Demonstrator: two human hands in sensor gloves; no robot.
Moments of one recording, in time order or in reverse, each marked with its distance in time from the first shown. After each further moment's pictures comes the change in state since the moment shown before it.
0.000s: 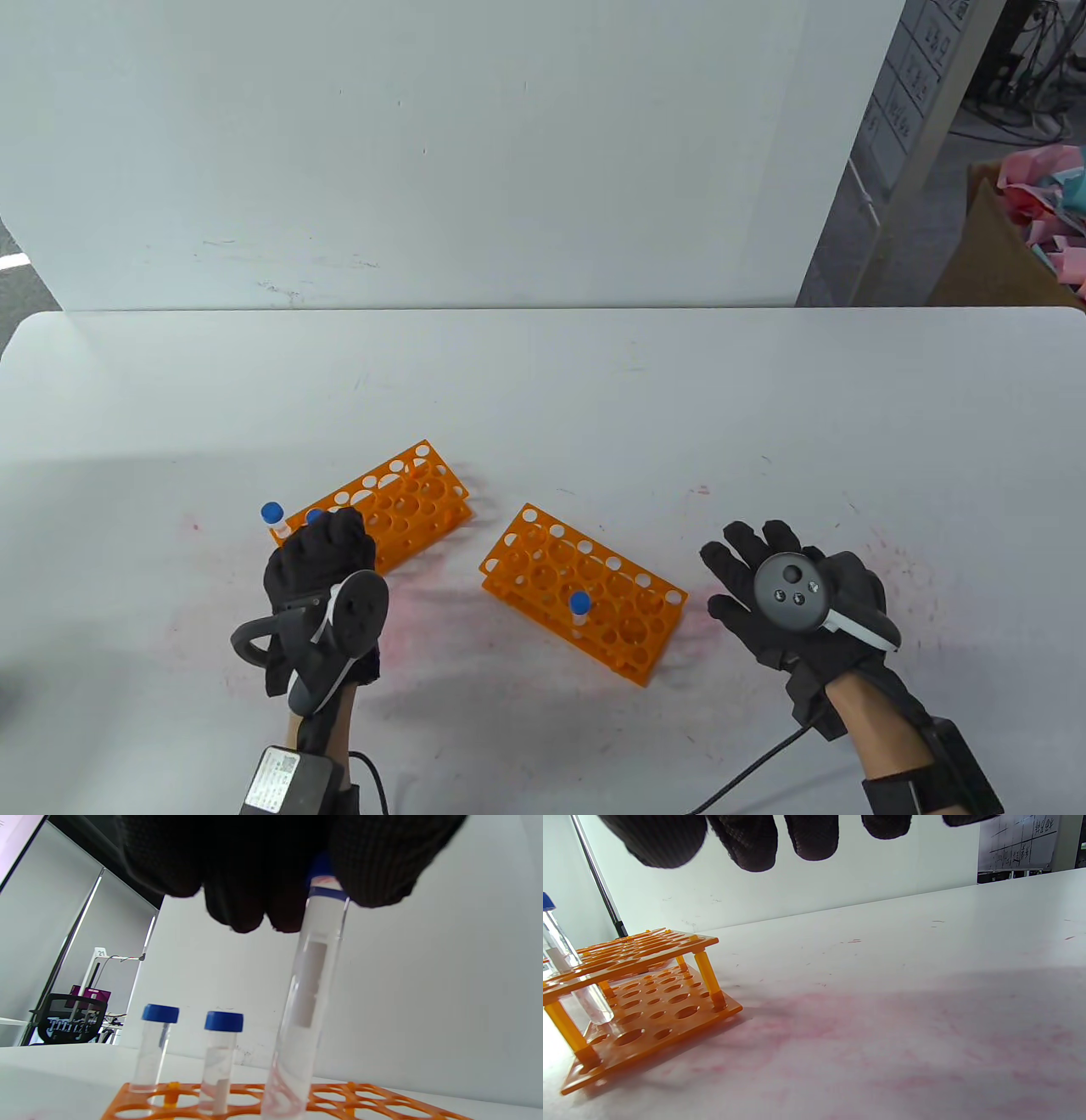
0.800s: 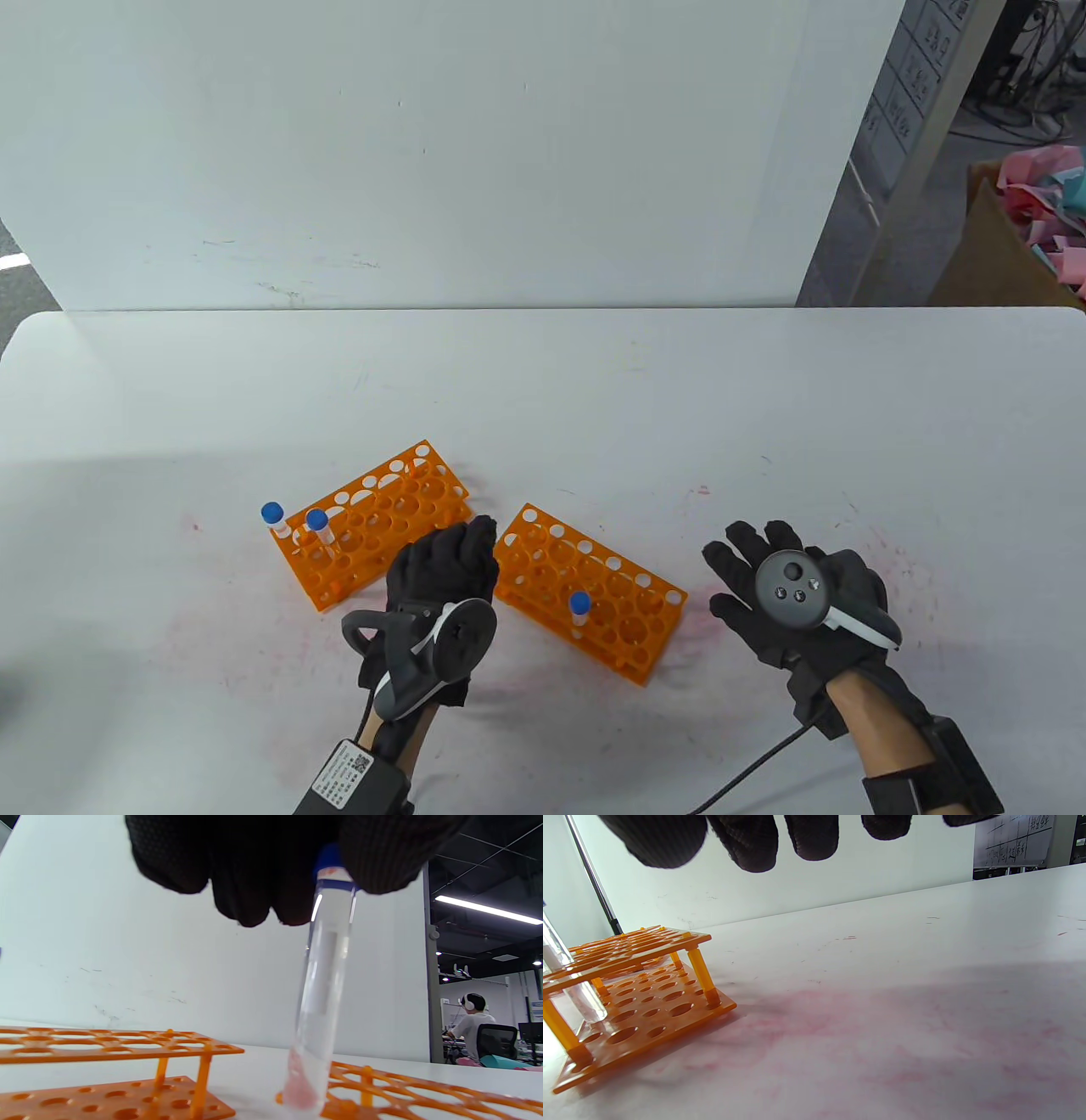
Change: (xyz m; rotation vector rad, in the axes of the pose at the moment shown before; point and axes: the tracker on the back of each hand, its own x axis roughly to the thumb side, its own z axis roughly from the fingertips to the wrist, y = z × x) left_hand 0.085 -0.009 0.025 -0.099 -0.295 0.185; right_hand -0.002 -0.001 0.000 0.012 0.012 -0.001
